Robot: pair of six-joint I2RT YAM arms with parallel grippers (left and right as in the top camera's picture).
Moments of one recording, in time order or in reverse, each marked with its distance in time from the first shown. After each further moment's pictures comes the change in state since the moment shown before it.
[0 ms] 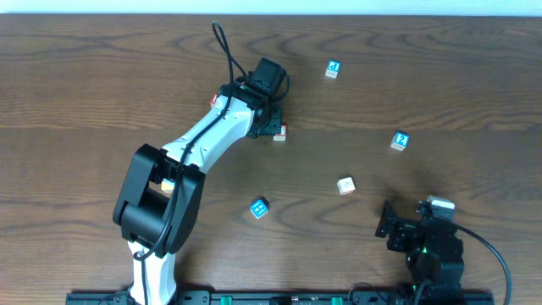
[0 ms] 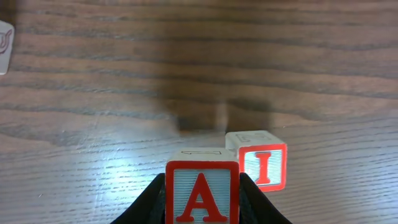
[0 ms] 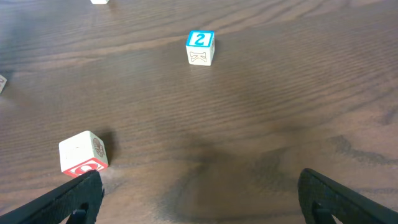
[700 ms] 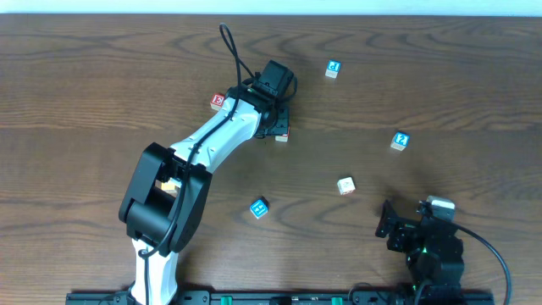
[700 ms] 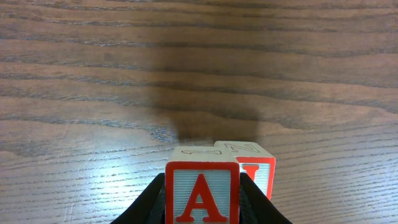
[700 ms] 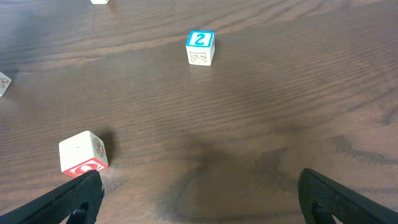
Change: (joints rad) left arm -0.031 0.024 0.005 0.039 -0.001 -0.035; right arm 0.000 0.000 0.000 0.000 0.000 0.000
